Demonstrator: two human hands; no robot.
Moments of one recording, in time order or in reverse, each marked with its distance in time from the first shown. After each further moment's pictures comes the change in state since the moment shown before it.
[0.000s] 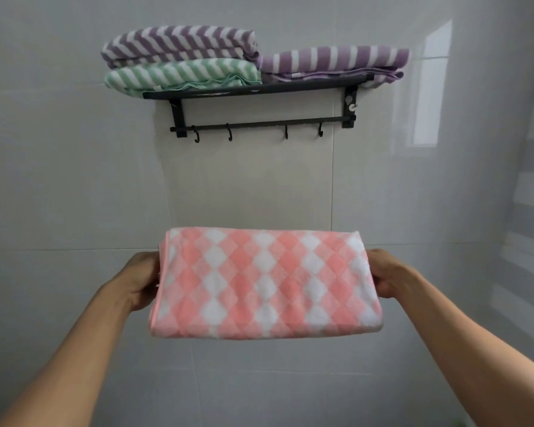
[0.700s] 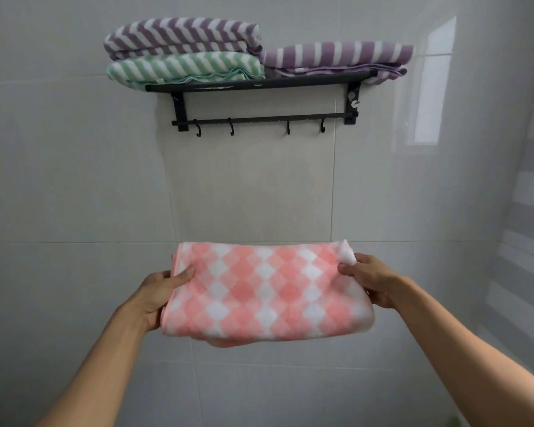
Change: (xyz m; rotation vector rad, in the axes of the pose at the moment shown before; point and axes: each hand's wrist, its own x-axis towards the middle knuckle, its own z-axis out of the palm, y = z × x) left_hand -0.009 -0.045 0.016 -0.157 -0.086 -0.078; right_hand 0.005 0.025 0.014 -0.143 0.026 -0.075
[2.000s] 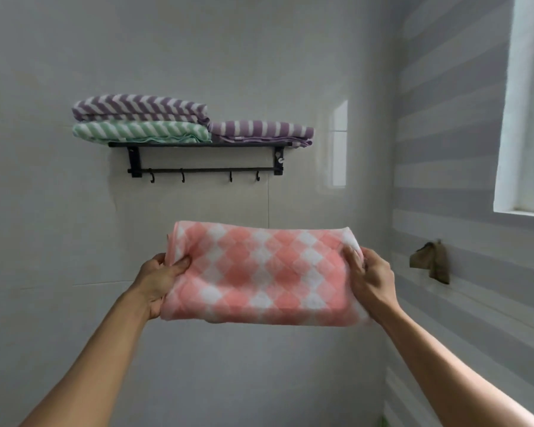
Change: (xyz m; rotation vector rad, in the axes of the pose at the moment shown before) left_hand -0.093 0.070 0.075 -0.038 -0.123 0.246; right_hand -0.196 -0.014 -0.076 -0.107 0.765 -0.544
